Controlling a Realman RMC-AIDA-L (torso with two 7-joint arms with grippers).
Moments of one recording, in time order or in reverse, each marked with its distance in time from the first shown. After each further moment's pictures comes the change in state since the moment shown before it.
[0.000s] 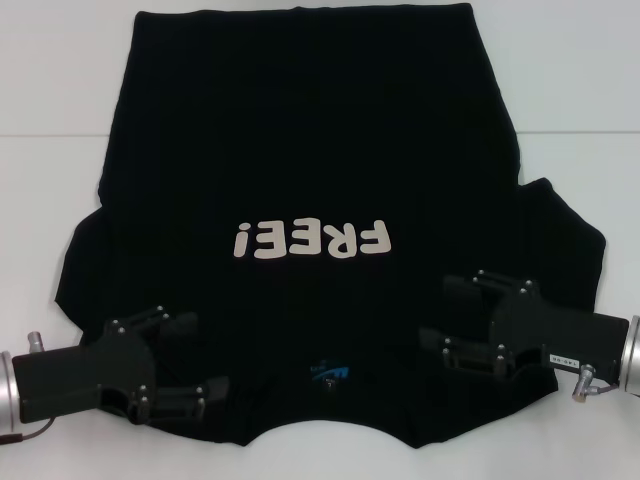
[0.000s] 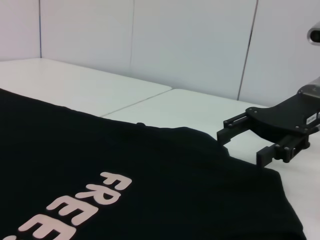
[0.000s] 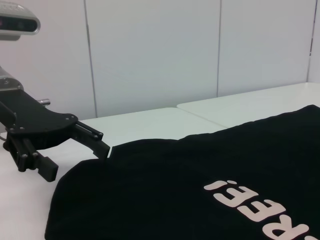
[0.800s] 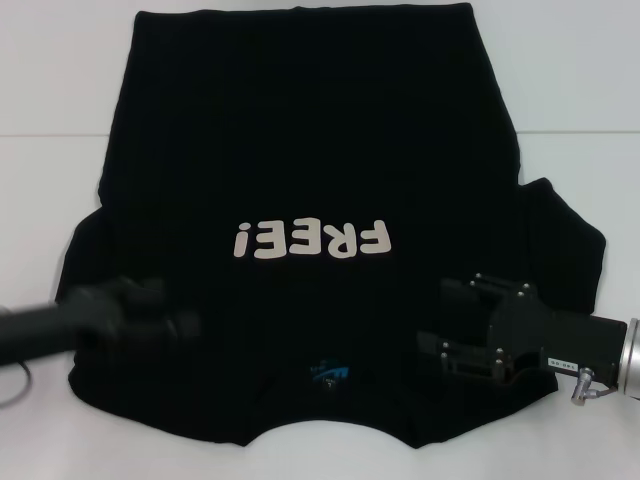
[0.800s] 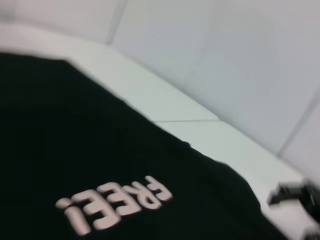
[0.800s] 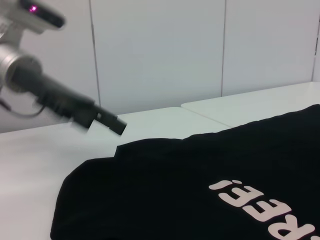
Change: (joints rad) left arm -0.039 0.061 -0.036 0.010 -0.032 0.009 -0.435; right arm -0.001 0.000 -0.010 0.002 0.002 -0.004 0.001
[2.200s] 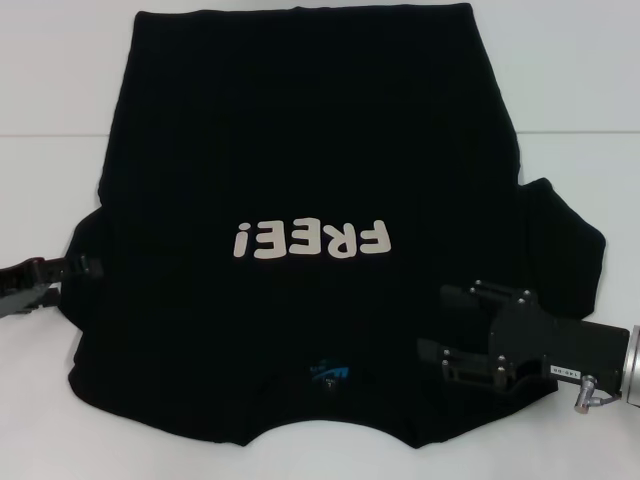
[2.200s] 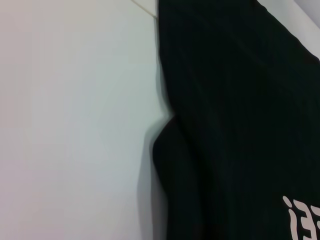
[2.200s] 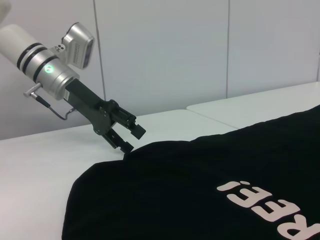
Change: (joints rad) left arm -0.077 0.165 0.097 -0.178 0.106 -0.447 -0.768; right arm -0.012 0.000 0.000 0.000 -0.002 -0.025 0.009
